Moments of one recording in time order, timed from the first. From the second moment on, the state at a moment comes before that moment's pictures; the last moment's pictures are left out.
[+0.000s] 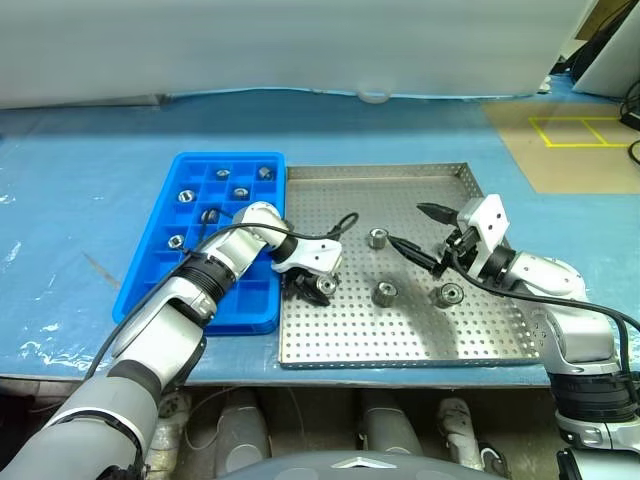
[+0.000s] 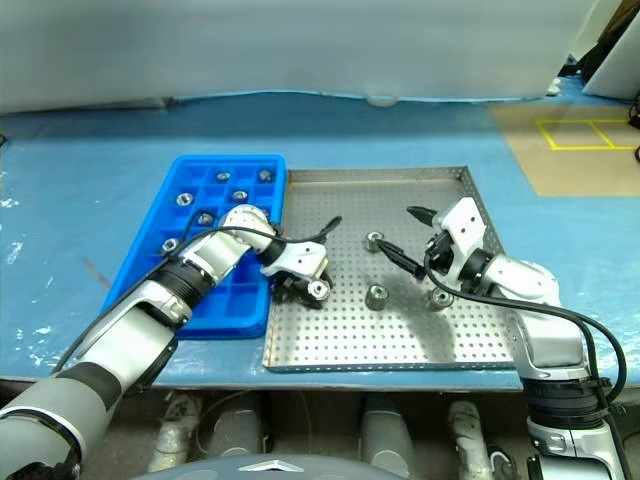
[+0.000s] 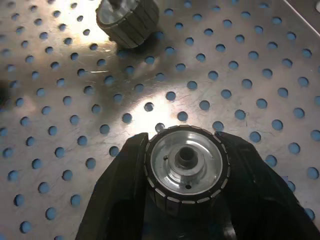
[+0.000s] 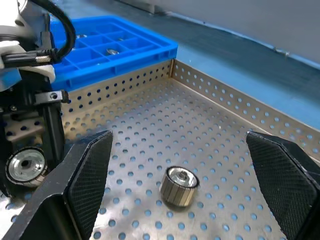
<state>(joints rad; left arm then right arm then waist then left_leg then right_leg) -0.89 0.30 -0.50 0.65 0.08 -0.14 -1.43 -0.21 -0.59 -0.11 -0.24 0.35 0.36 0.78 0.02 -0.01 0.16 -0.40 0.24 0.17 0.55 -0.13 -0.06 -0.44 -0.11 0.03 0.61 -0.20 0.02</state>
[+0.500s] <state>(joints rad) -0.53 0.23 -0.03 0.10 -0.14 0.30 -0.76 -0.53 -0.48 0.09 0.05 0.37 0.32 1.06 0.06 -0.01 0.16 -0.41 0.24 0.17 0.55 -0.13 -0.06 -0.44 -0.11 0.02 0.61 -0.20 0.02</state>
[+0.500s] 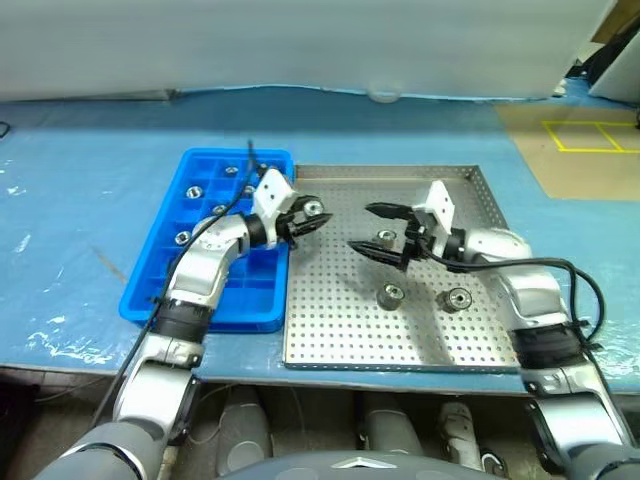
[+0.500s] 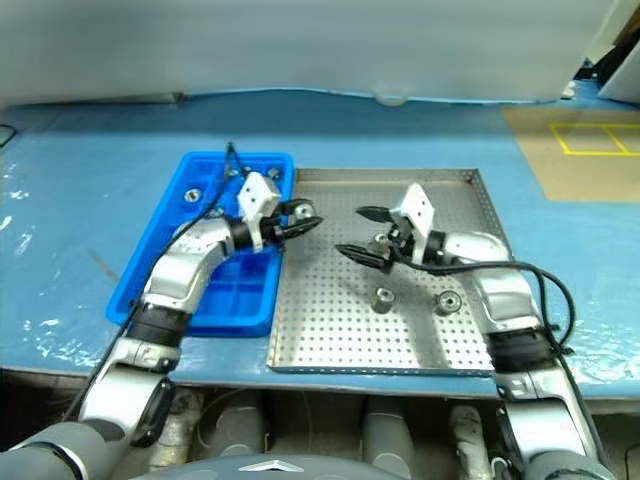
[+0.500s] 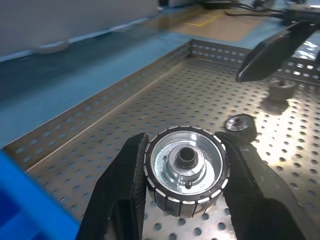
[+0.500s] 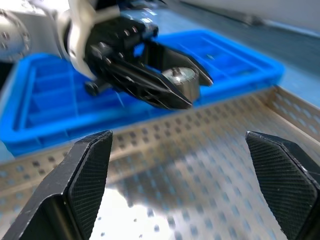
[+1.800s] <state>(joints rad) 0.03 0.19 0.14 -0.49 -0.19 0.52 -0.21 -0.82 -0.28 0.16 0.58 0.25 0.03 1.28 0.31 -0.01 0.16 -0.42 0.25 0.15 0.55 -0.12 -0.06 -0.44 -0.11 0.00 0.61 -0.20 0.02</state>
